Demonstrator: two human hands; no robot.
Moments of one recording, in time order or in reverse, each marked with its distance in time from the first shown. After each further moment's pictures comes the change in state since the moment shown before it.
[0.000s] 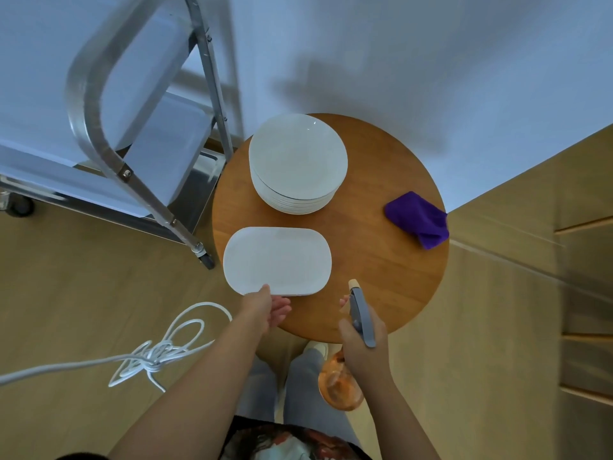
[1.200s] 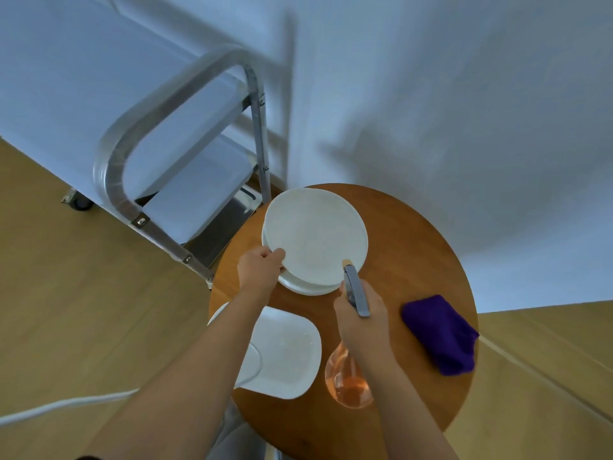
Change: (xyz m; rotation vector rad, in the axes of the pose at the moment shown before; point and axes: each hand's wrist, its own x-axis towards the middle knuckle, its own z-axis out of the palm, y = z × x) left_hand 0.027 0.167 0.061 -0.052 0.331 0.619; right_hand 0.194 -0.083 0.028 -0.145 -0.316 -0.135
